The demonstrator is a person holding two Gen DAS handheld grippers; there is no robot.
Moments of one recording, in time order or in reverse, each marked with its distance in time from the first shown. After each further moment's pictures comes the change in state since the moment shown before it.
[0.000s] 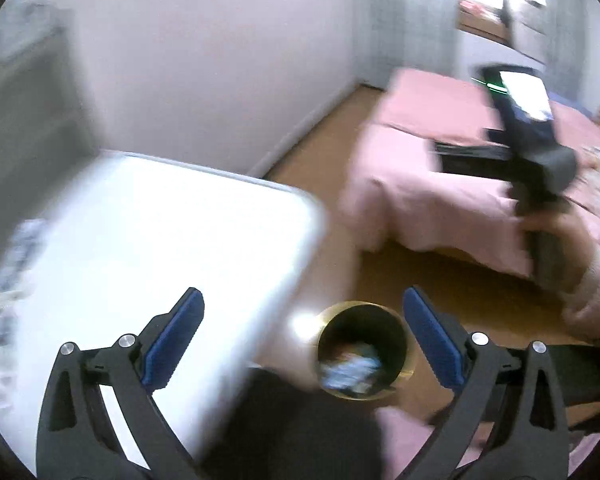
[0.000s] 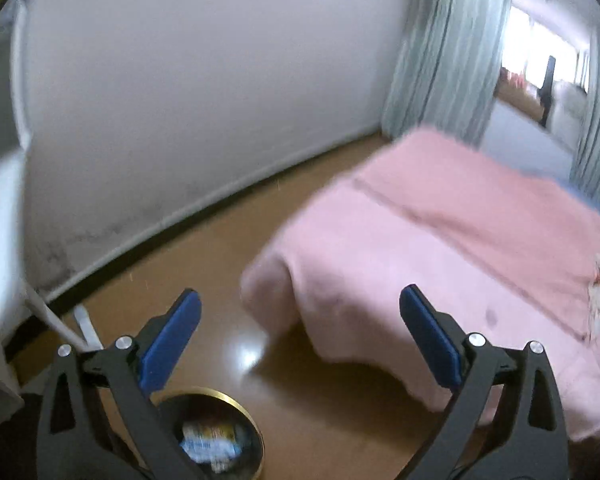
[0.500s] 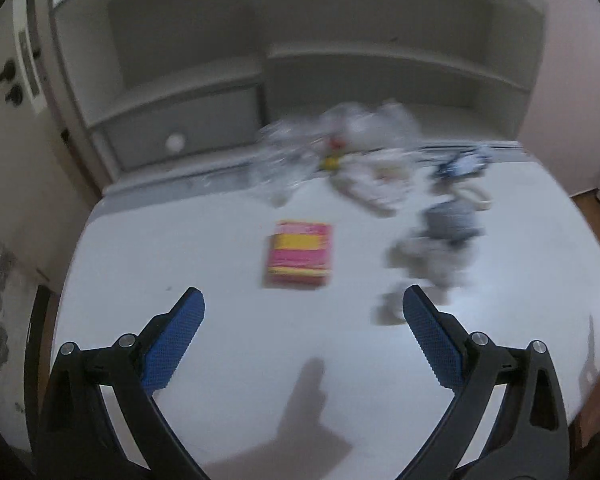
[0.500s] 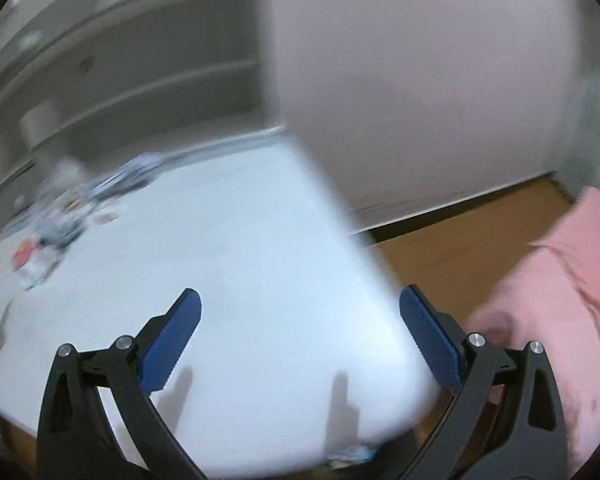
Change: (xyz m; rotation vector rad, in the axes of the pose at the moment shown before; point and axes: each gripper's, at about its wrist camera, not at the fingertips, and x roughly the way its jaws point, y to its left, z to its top) left arm -0.110 0.345 -0.151 -0.695 0.129 0.592; right arm -0.078 0.255 0.049 -0.294 0.102 0.636
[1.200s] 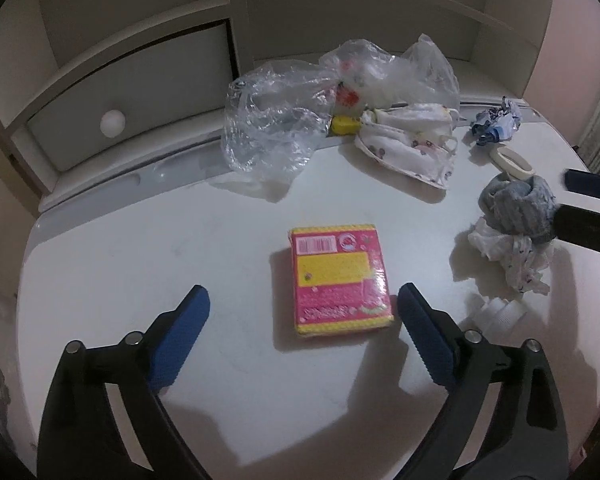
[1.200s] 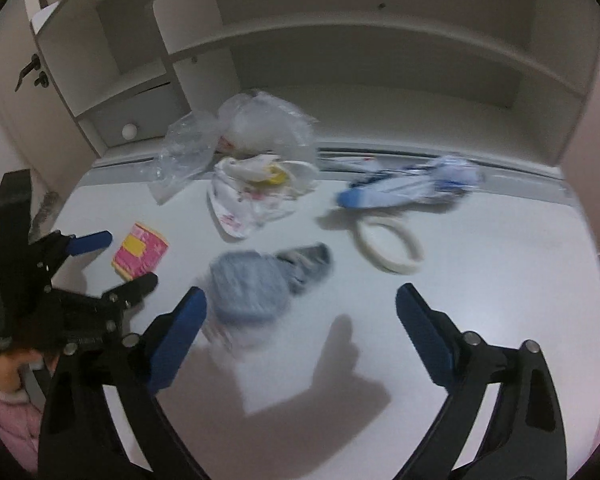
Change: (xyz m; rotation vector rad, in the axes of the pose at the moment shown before) left arm 0.083 0.027 0.022 0.128 0.114 -0.109; right arm 0.095 0.264 0.067 -0.278 0.206 0.340
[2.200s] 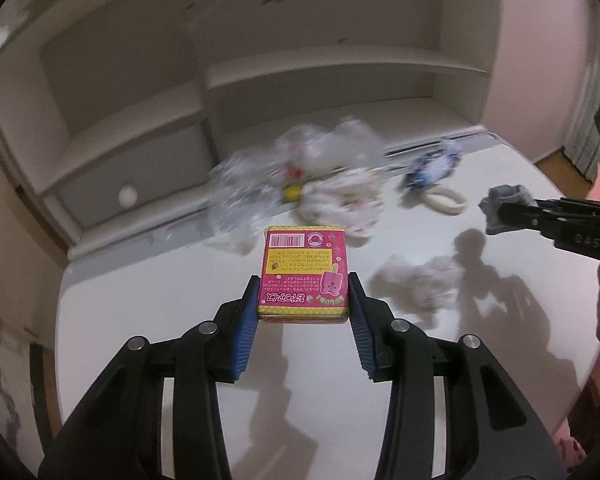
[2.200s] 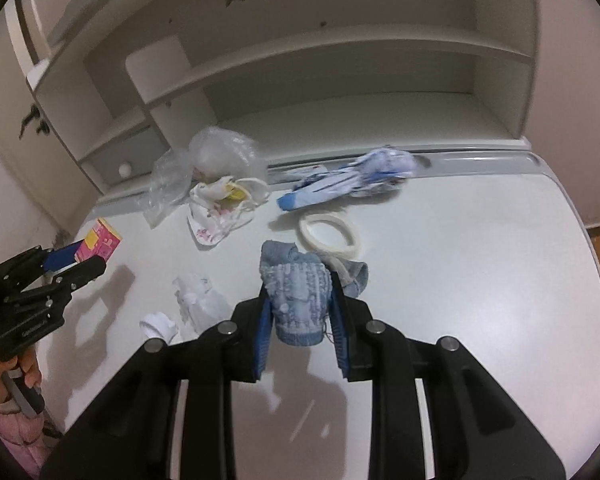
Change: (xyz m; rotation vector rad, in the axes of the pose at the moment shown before) left arm -0.083 -0.059 0.011 0.084 -0.142 0.000; right arm -0.040 -0.063 -0.026 0.130 -0.107 0.041
